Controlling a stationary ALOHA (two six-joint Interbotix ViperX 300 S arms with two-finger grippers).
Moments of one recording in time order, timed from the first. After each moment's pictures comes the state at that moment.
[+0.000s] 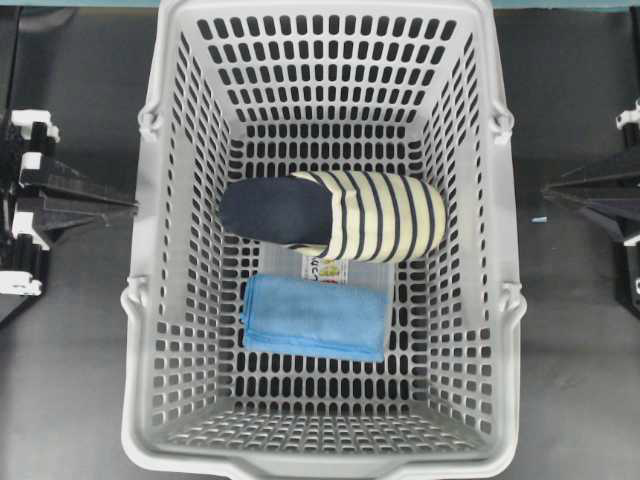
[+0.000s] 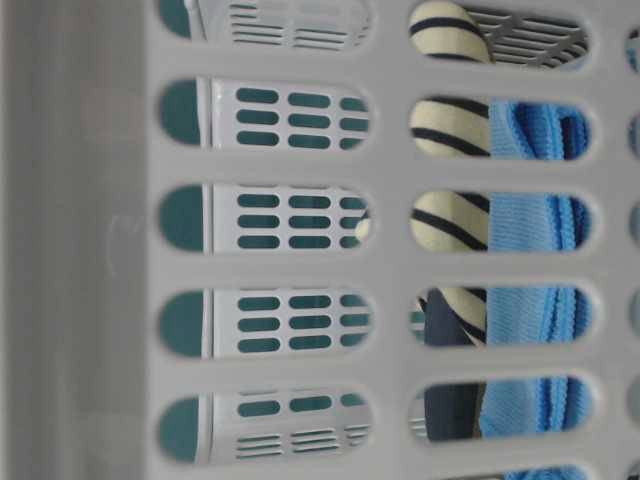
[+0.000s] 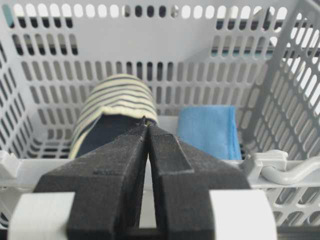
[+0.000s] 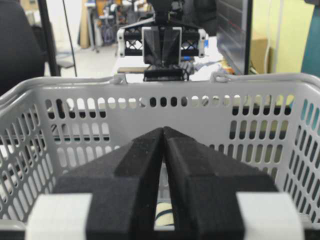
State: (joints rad) left arm 0.00 -0.96 1.17 0.00 -0.29 0.00; right arm 0.00 -0.97 1.18 0.00 -0.29 0.00
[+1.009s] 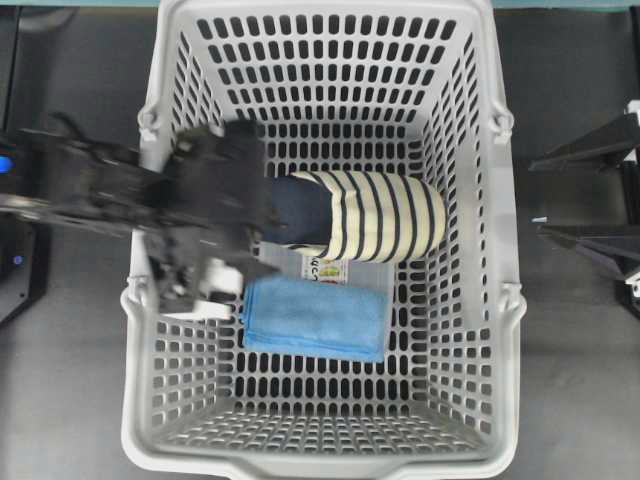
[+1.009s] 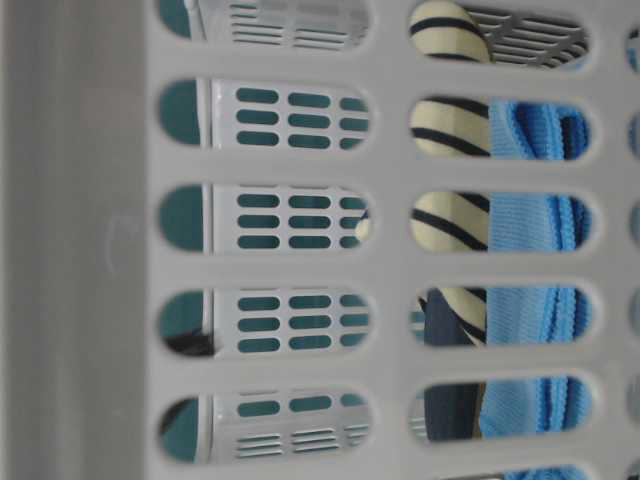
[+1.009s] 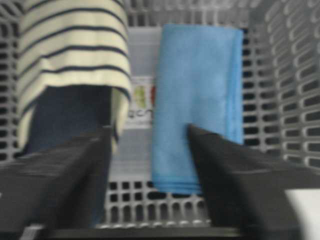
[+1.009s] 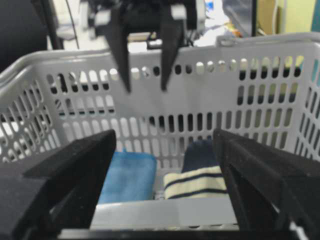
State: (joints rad) left arm -0.08 -0.23 0.36 0.04 0.58 -0.02; right arm 0.00 -0.97 1.16 0.01 -0.17 0.06
